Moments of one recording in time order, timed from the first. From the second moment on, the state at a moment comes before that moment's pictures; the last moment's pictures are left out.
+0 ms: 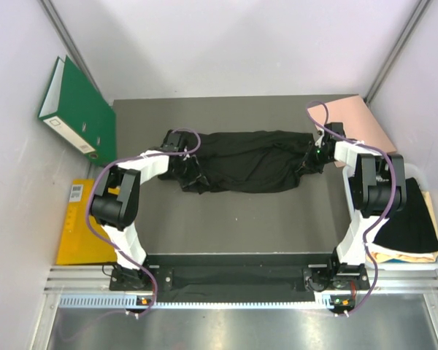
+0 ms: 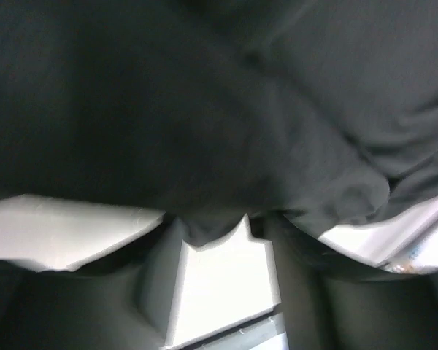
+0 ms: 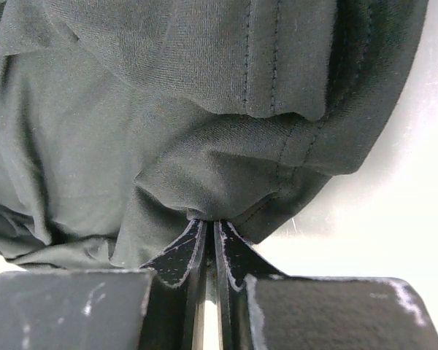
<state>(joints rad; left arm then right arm) -0.29 1.82 1.11 -0.47 0.32 -0.75 -0.02 1.89 1.17 -0.42 -0.38 0.43</state>
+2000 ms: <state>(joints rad) -0.31 1.77 1.13 -0.80 -0.05 -0.76 -0.02 1.90 1.17 -0.41 -0.43 0.39</state>
